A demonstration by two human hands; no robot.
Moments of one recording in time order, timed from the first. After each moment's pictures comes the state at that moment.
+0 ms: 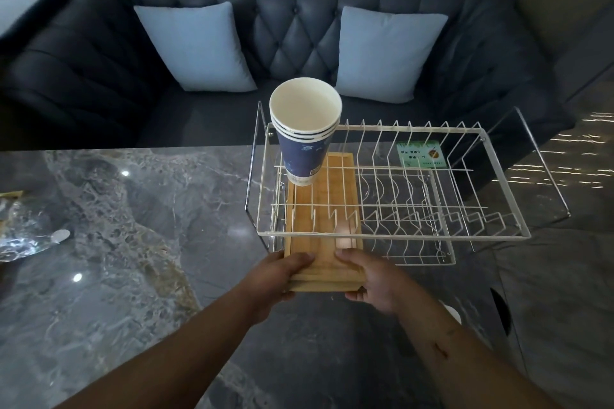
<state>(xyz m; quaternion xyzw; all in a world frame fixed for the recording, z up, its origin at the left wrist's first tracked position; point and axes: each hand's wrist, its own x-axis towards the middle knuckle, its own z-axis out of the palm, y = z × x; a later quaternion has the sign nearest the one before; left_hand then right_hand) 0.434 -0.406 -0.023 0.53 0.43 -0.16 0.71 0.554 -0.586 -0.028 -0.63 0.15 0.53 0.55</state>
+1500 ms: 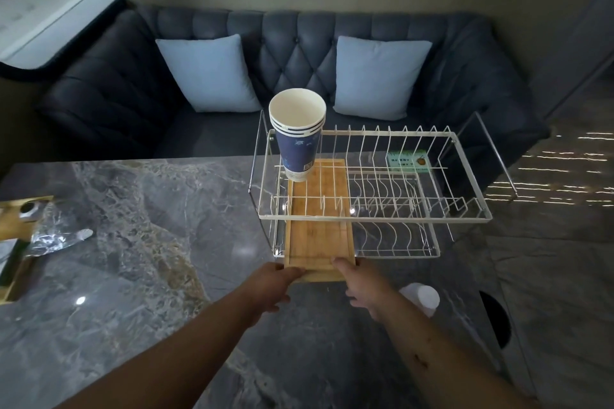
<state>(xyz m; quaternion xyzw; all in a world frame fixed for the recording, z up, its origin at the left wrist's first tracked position) 0.395 -0.428 0.006 0.64 0.42 -0.21 0.60 0.509 -0.604 -0.015 -0.80 0.07 0.43 0.42</state>
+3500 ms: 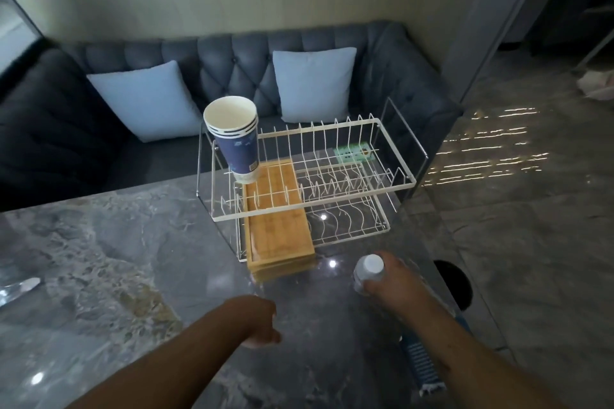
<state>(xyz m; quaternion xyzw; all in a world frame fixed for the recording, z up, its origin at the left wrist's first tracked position) 0.381 -0.463 -0.016 0.90 0.05 -0.44 0.07 0.491 -0.741 0.012 -0.92 -0.02 0.22 0.31</state>
